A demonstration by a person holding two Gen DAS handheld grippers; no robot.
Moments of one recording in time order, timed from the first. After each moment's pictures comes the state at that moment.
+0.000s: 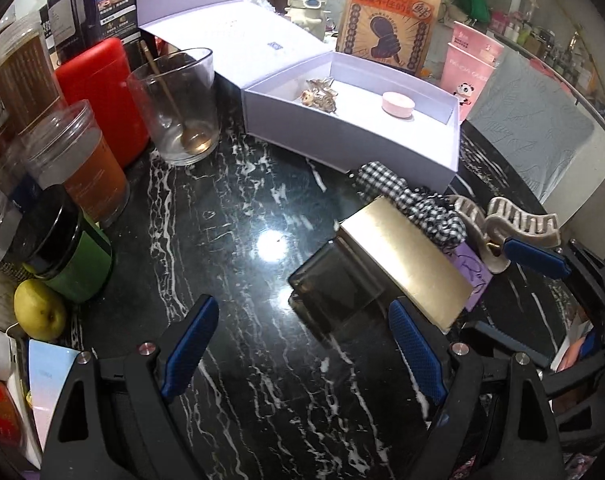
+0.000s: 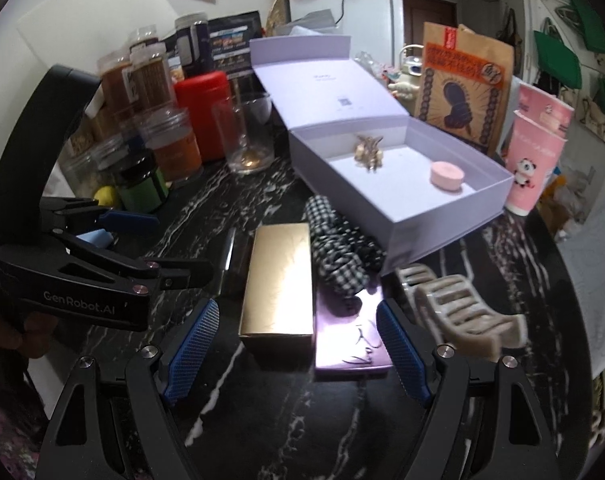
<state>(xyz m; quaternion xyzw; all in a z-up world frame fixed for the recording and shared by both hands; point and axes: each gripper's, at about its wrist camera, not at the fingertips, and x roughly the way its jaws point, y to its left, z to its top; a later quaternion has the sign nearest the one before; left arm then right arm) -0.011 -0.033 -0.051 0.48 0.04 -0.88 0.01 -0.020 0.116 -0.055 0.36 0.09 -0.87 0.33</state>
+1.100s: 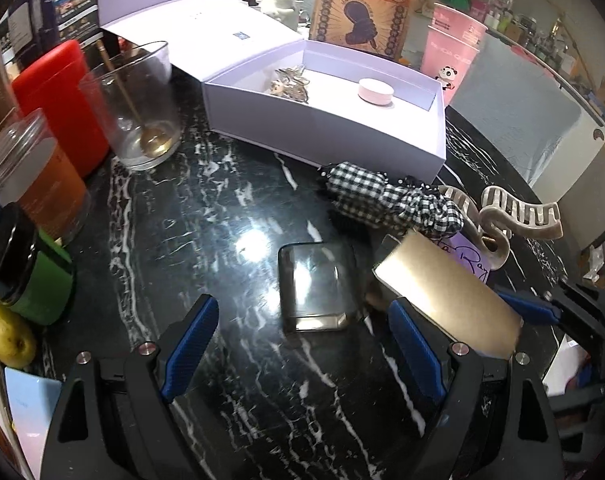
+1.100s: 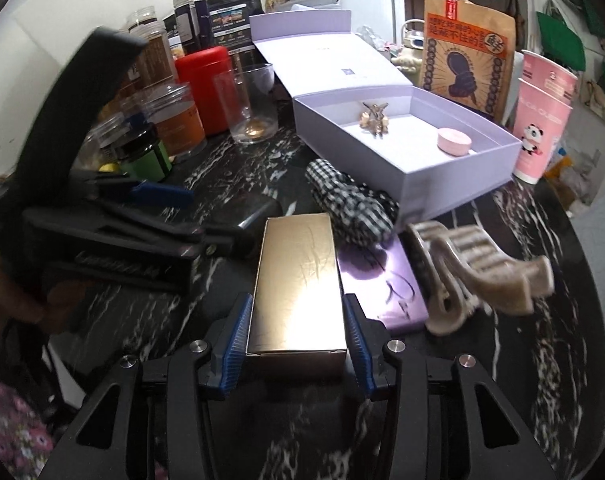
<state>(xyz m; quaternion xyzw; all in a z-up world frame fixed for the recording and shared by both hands) -0.032 -0.022 -0.067 0.48 0.03 -0.87 -0.04 -0.009 0.126 -0.069 0.39 0.09 -0.85 0.33</state>
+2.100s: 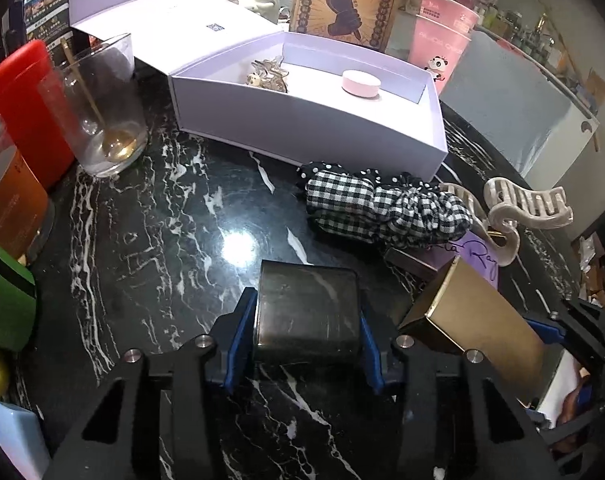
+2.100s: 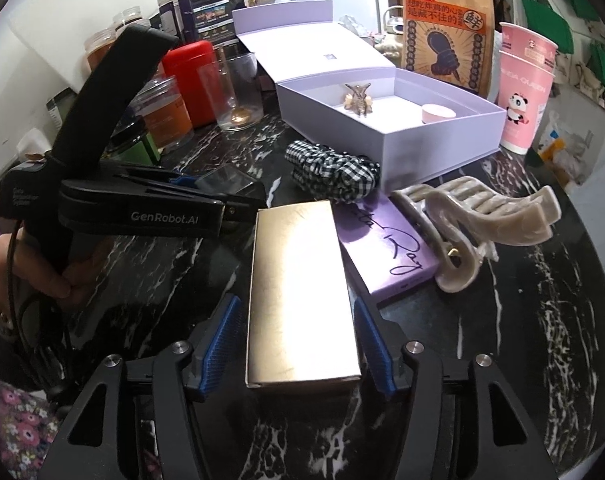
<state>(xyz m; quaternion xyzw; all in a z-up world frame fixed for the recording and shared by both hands) -0.048 -0.020 -0.083 0.48 0.03 -0.87 -0.08 -0.011 0.140 -0.088 0.41 0.07 -0.85 0.32</state>
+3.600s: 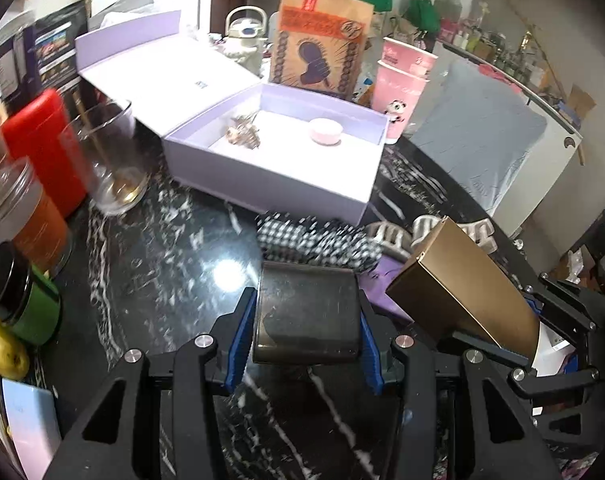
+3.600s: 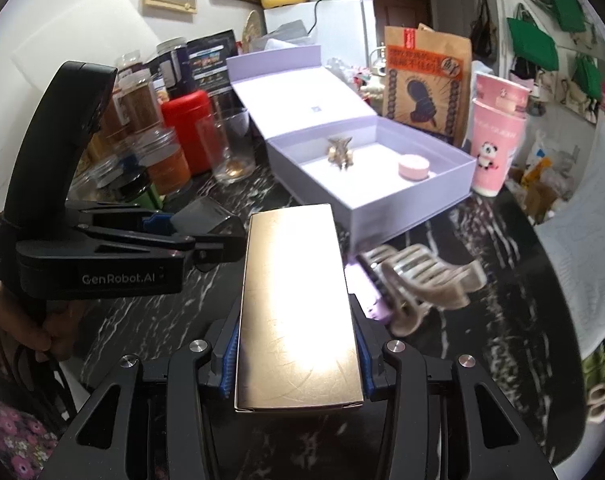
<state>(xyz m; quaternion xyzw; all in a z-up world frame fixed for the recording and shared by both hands) -0.021 0.006 -0.024 0.43 0.04 -0.90 -0.09 -0.006 0.159 -0.038 0.36 0.06 -0.88 0.30</state>
